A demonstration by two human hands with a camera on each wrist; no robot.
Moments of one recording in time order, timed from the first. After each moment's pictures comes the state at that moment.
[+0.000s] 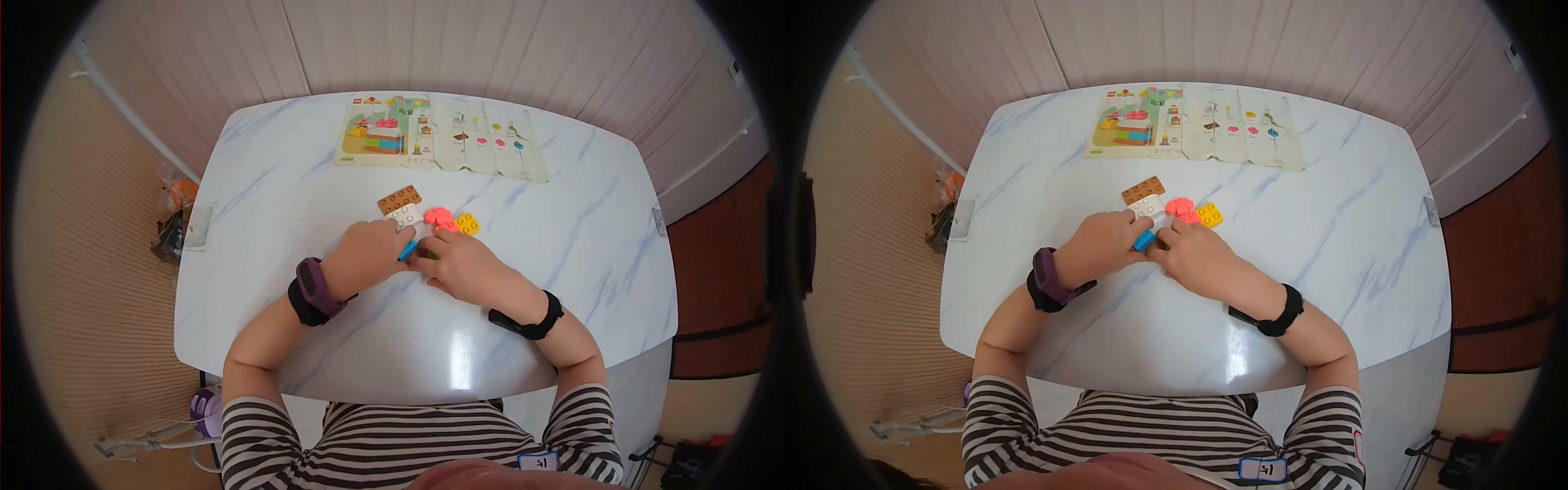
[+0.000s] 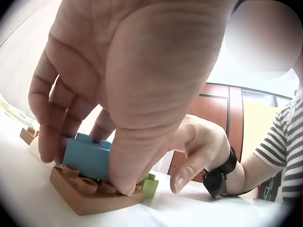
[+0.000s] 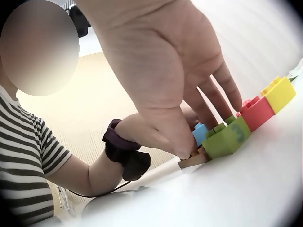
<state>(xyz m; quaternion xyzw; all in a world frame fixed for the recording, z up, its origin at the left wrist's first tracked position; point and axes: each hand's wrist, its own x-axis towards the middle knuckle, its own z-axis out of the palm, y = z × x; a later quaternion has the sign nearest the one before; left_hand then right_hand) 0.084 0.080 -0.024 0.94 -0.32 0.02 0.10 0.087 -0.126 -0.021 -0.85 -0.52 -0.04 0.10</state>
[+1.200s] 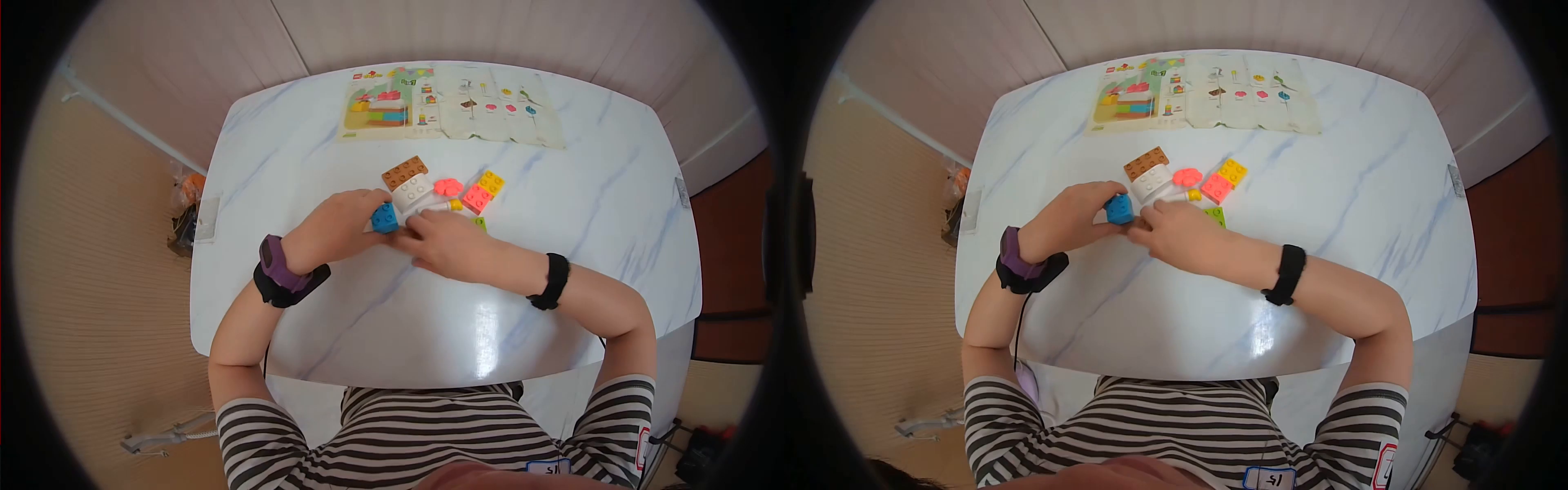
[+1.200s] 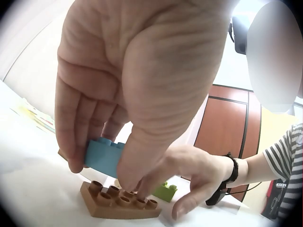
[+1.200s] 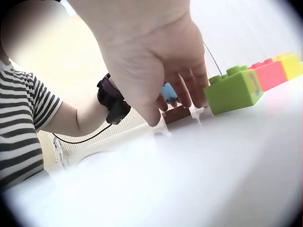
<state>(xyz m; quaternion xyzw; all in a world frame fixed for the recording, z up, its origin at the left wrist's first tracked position) 0.087 0.114 0.001 0.93 -0.30 -0.06 0.21 0.090 -0.105 -0.039 -0.82 -0.55 -0.06 0.17</state>
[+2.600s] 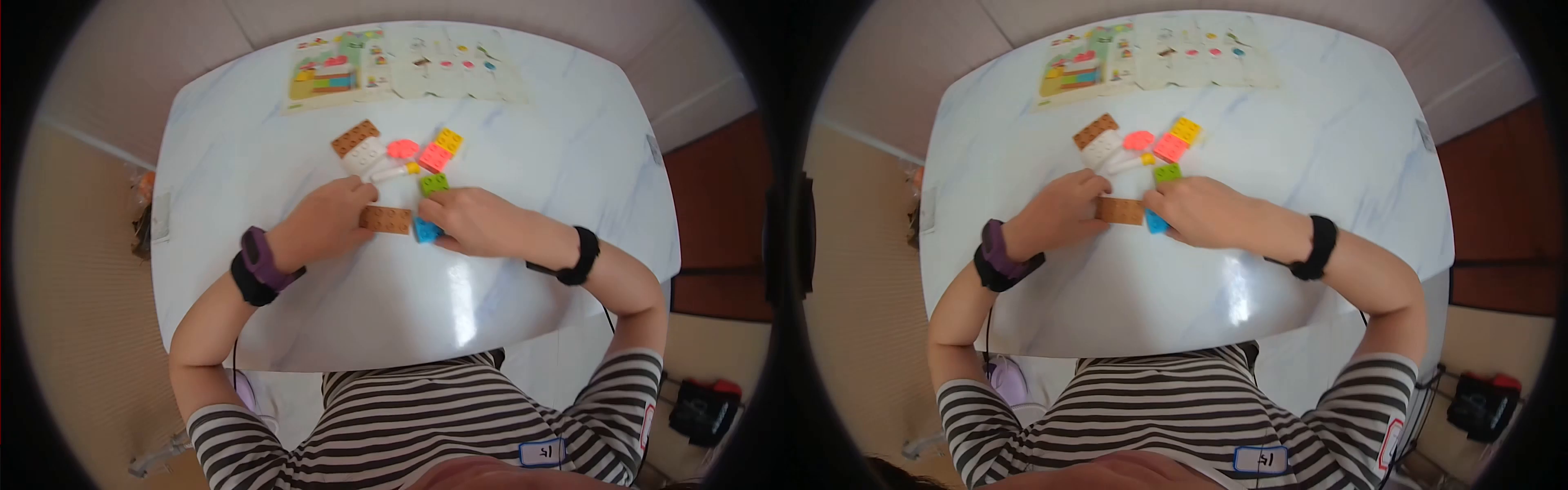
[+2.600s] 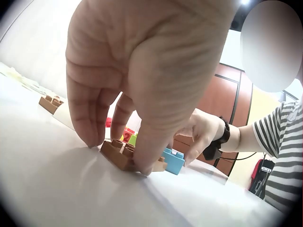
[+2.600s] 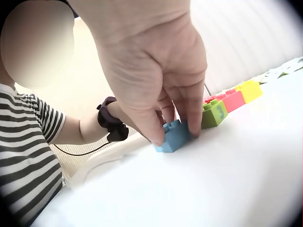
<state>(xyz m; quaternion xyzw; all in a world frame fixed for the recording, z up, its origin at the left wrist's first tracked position) 0.074 0.084 -0.027 0.90 -0.36 -0.08 0.23 0.072 -0.166 -0.013 -0.86 -0.47 0.12 0.16</state>
